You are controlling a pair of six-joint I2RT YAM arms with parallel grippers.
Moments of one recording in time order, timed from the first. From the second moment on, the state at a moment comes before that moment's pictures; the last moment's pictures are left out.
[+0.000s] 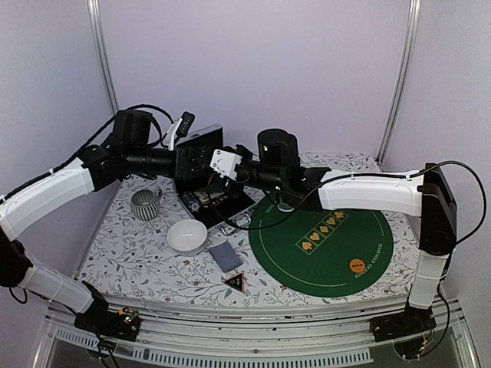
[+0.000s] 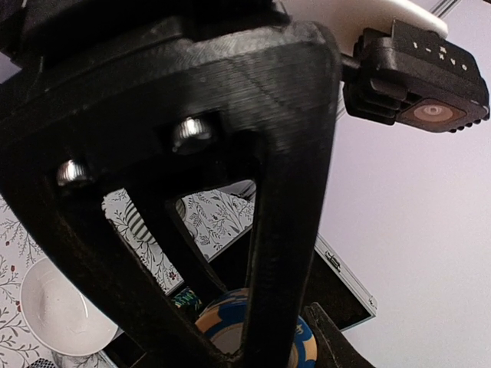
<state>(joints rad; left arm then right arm) -0.60 1.32 1.21 -0.32 0.45 -0.33 0.99 1.90 1.52 0.29 -0.09 -0.72</state>
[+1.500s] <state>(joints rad) -0.43 1.20 1.11 -0.40 0.34 -0.12 0.74 1.51 0.95 -0.51 0.01 0.21</state>
